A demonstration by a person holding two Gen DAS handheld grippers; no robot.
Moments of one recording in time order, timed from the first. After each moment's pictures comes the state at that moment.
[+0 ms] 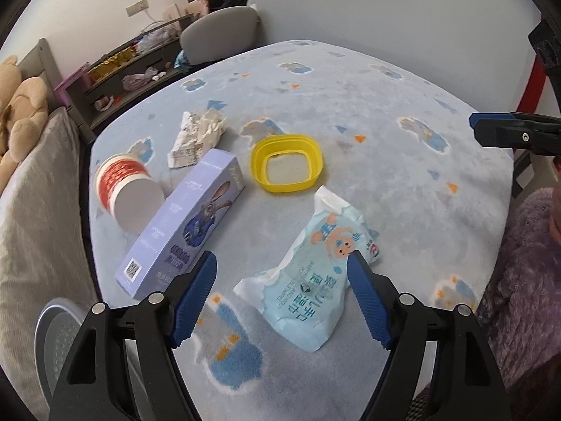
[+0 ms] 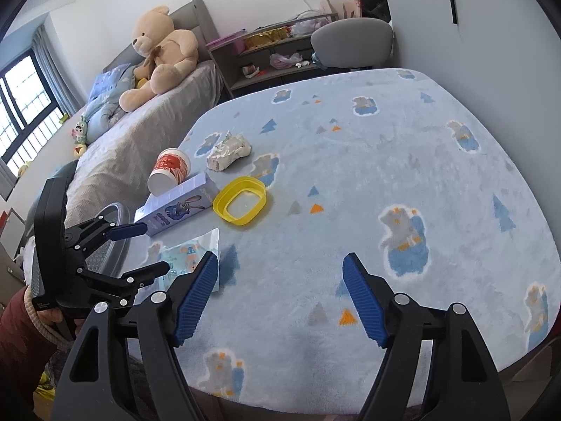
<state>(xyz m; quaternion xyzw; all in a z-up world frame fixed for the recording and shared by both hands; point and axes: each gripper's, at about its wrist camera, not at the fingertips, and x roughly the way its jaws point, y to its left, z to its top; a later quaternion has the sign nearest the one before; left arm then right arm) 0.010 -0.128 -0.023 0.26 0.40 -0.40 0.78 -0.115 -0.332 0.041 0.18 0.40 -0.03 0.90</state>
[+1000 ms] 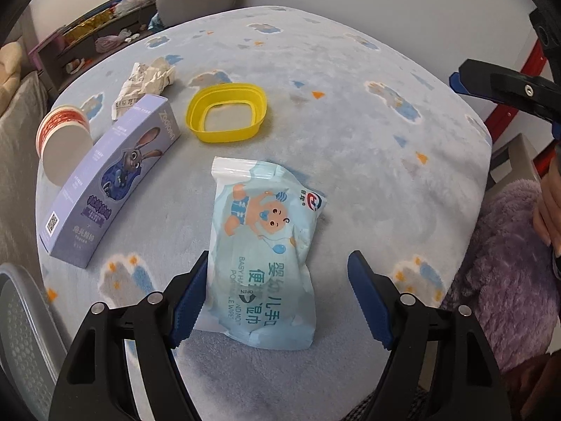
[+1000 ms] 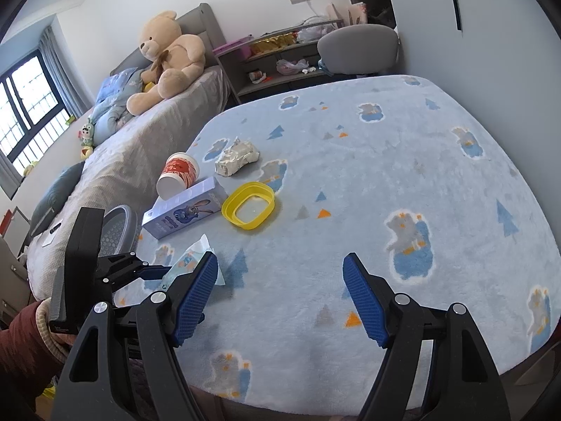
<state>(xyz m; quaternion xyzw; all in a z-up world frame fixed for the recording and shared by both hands) -0.014 -0.142 -0.058 0.23 0.48 -0.41 0.74 -0.120 -0.329 0.045 0.18 0.39 -0.02 0.90</state>
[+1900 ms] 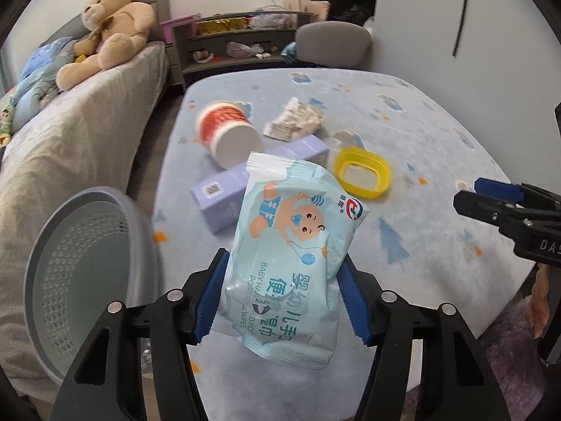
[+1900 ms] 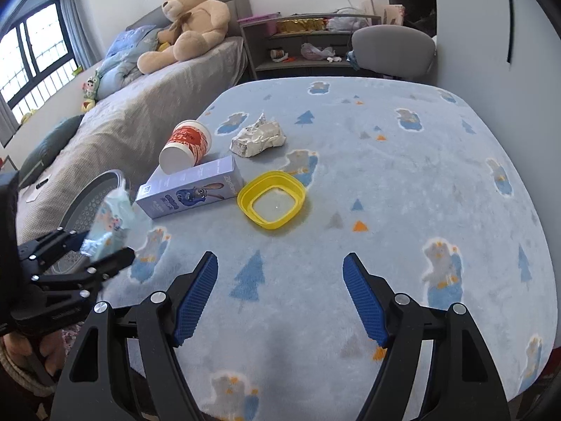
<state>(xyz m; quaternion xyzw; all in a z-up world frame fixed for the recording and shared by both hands) -0.006 -0.067 -0.003 0.11 0.43 -0.21 0.87 -0.061 -0.282 0.031 0.09 0.43 0.01 0.90</state>
